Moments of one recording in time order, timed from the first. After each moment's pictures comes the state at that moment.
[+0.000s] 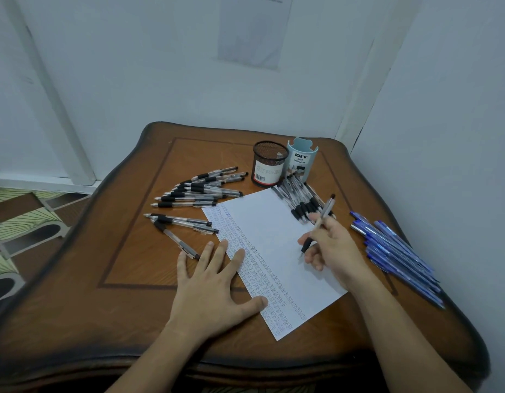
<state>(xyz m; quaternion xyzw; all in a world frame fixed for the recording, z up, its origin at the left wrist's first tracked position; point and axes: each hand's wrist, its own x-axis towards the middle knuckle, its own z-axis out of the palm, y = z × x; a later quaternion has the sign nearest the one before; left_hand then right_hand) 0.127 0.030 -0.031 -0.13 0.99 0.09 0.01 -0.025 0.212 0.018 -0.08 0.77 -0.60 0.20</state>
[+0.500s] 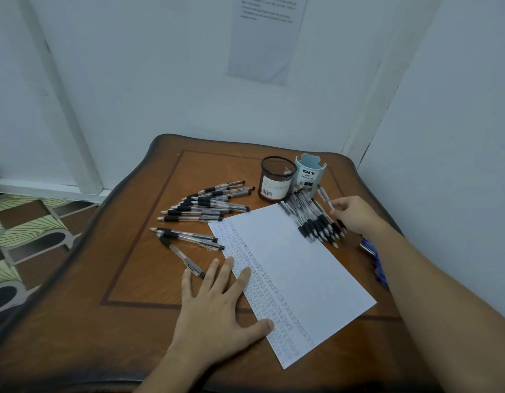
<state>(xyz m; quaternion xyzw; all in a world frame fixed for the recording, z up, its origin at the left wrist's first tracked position) 0.126 0.029 -0.036 -0.13 0.98 0.12 -0.05 -0.149 0.202 0.045 -0.13 0.94 -0.29 0.10</state>
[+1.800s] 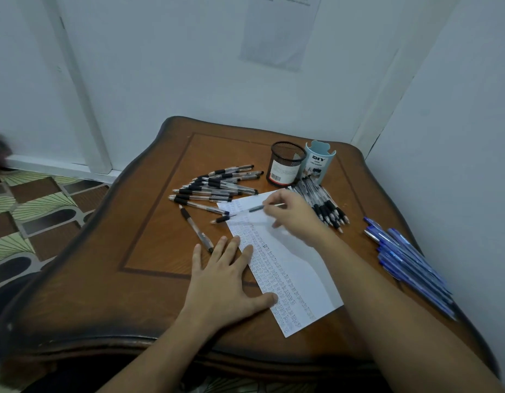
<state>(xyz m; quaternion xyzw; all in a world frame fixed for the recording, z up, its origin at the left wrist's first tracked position) 0.129 0.028 -0.030 -0.14 0.98 0.12 0.00 -0.051 0.118 0.023 -0.27 0.82 -0.46 0.19</state>
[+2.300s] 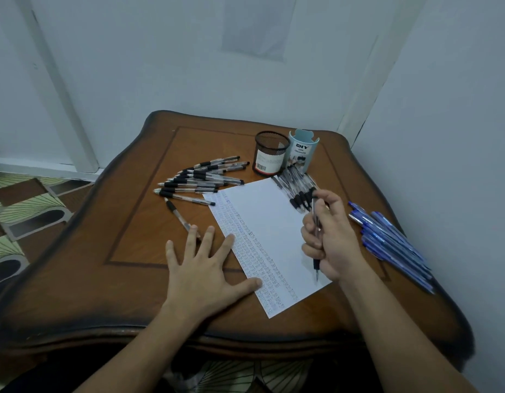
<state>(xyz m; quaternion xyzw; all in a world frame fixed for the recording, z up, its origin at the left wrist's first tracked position) 0.138 0.033 -0.031 -0.20 0.98 0.09 0.02 0.004 0.209 0.031 -0.08 0.60 -0.77 0.21</state>
